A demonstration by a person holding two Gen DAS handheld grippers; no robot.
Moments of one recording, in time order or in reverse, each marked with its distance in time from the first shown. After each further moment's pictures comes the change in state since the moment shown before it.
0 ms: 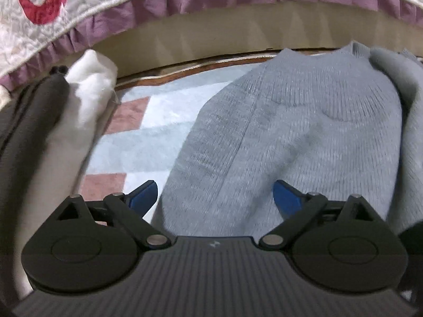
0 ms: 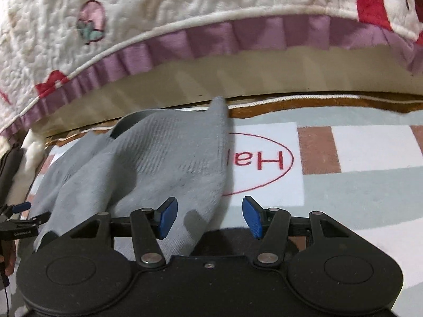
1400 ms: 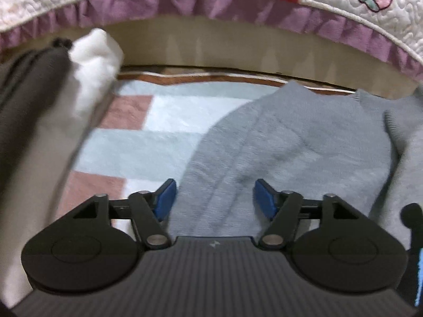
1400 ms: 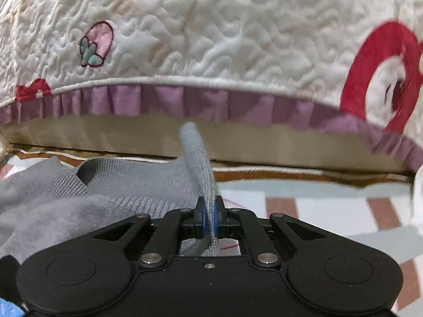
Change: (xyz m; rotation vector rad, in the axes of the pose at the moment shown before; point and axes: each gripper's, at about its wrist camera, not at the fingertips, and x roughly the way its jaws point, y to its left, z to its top) left arm 0.009 0.038 0.003 -0.137 -0.015 -0.137; right arm -0.008 0.040 -0.002 -0.174 -0.269 -0.253
